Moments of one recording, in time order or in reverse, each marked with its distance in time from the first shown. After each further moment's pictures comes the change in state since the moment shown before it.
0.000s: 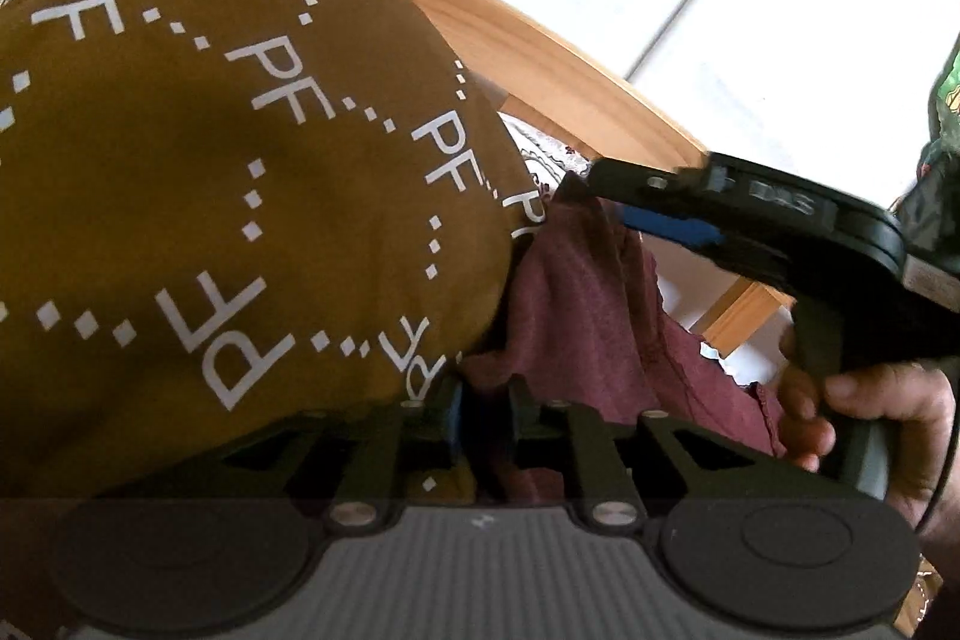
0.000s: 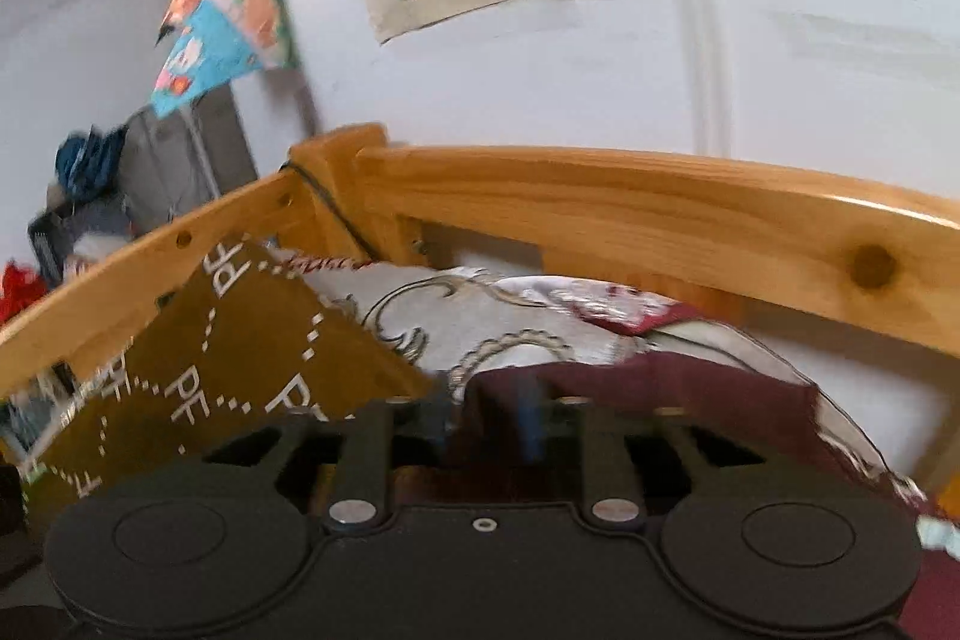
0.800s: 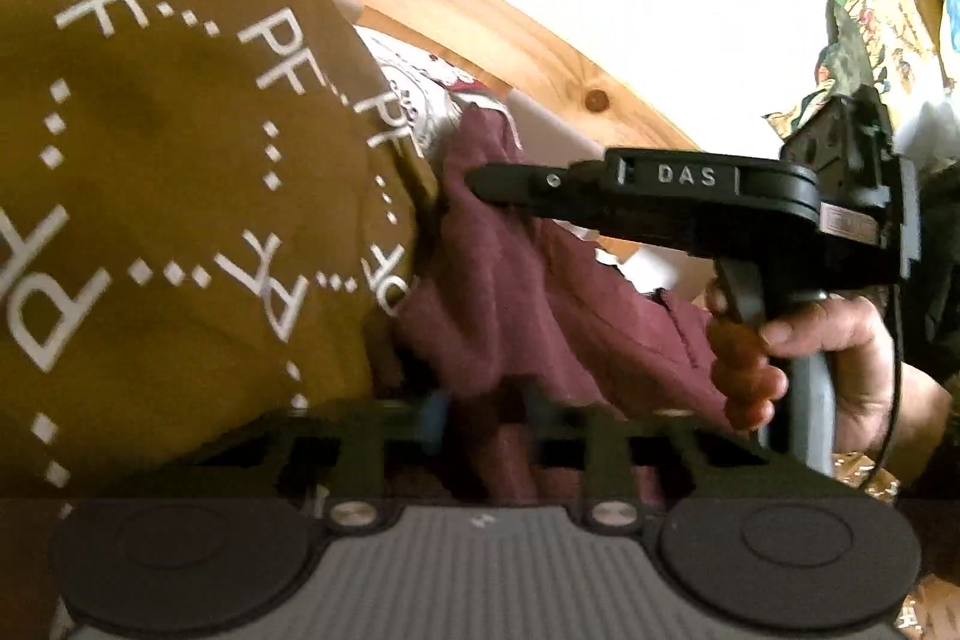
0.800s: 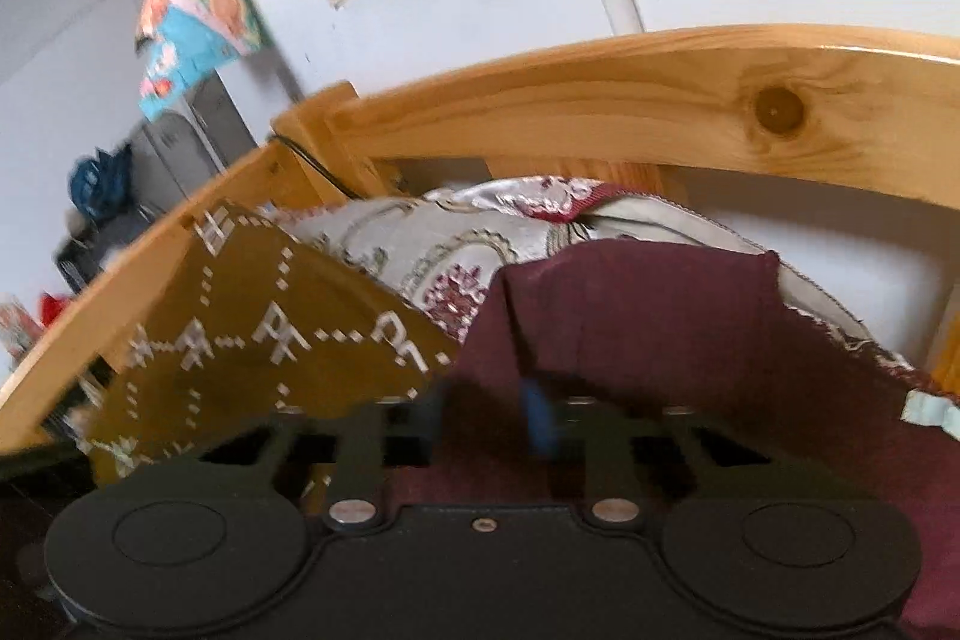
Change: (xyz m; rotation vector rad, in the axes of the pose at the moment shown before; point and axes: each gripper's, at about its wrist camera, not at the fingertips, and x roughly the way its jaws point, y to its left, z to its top) left arm 0.022 -0.008 -0.012 0.127 0.154 -0.223; right arm -0.011 -0.038 -0.019 0.114 0.146 0.066
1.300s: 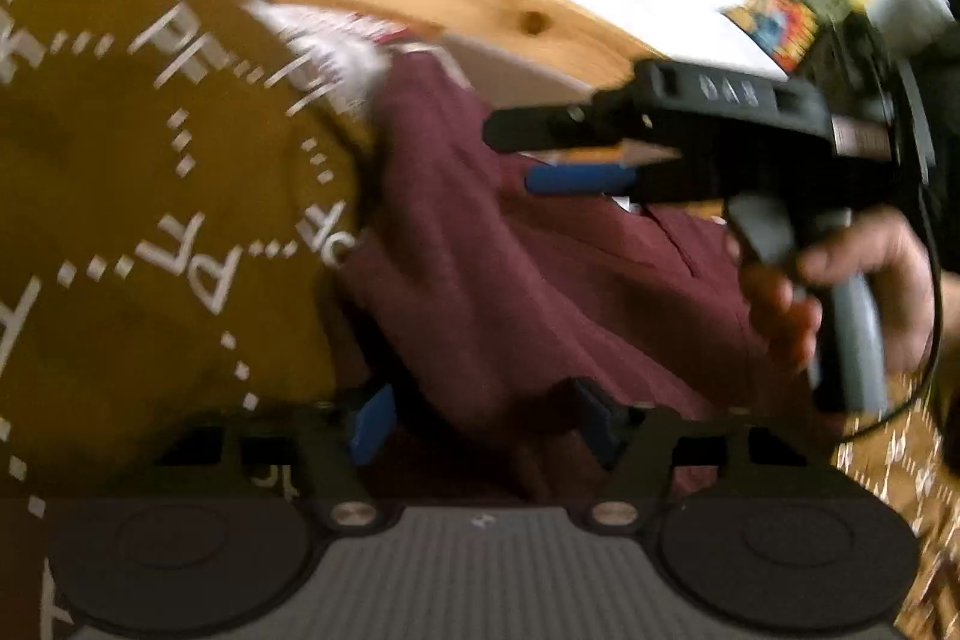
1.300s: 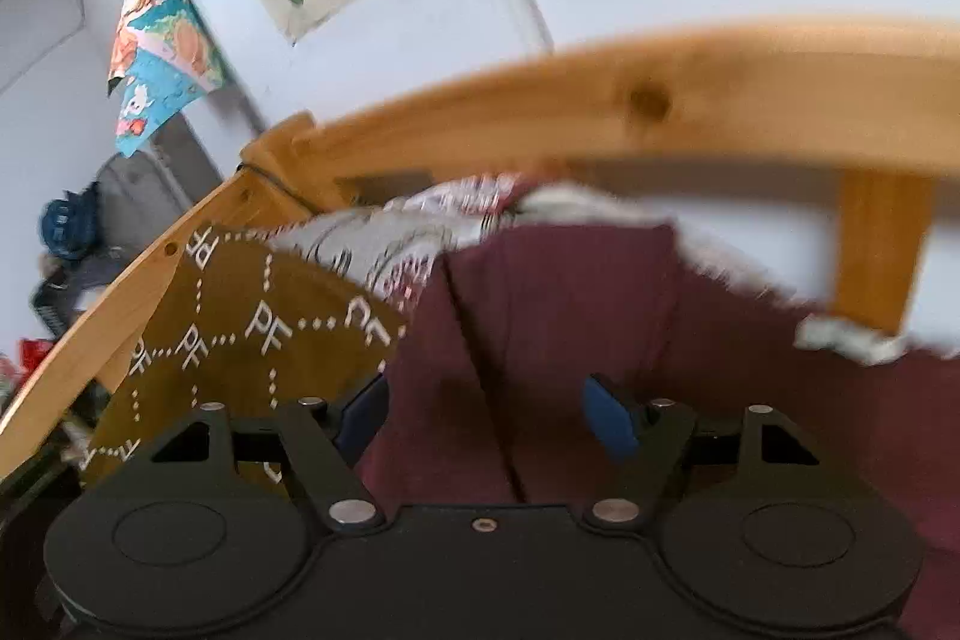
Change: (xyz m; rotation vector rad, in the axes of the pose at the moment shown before) left arm 0.016 -0.030 -0.001 0.158 0.109 0.019; right arm -0.041 -0.020 -0.019 0.117 -0.023 -0.032
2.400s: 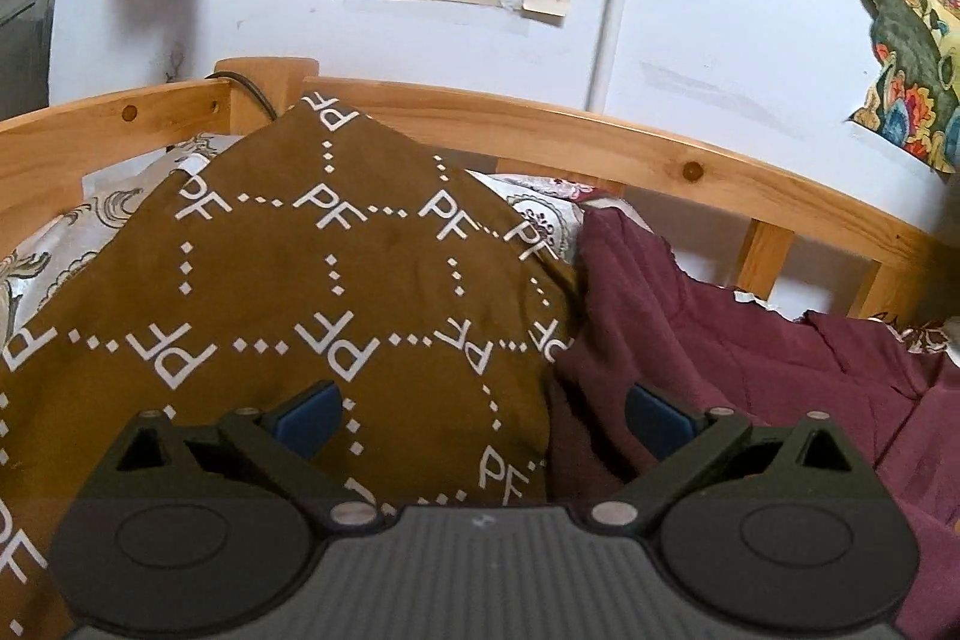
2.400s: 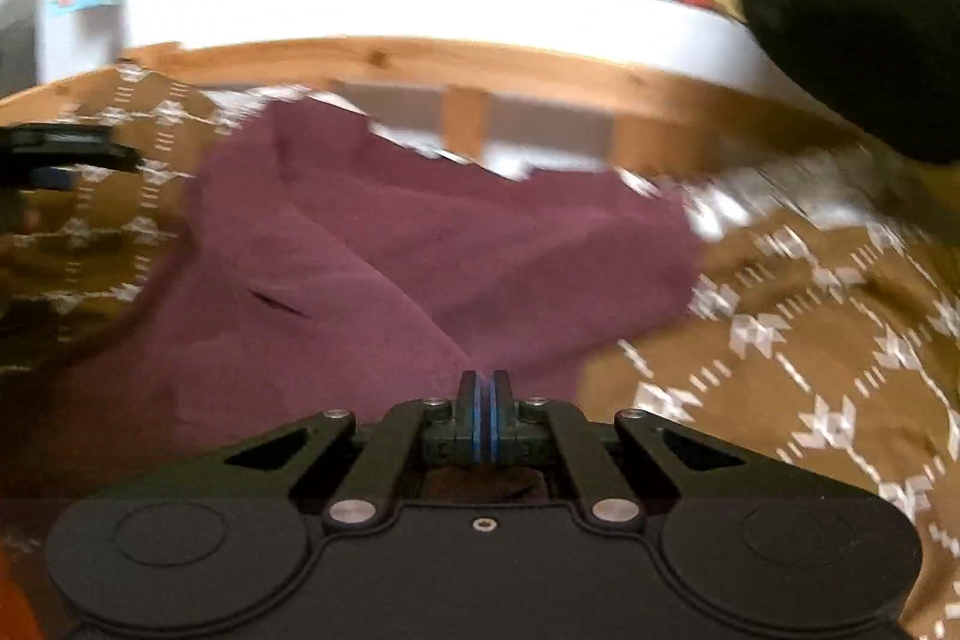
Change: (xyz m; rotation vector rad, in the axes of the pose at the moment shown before) left arm -0.088 -0.033 -0.020 0.023 -0.305 0.467; right arm -0.239 0.058 -0.264 -0.137 -0.183 -0.715
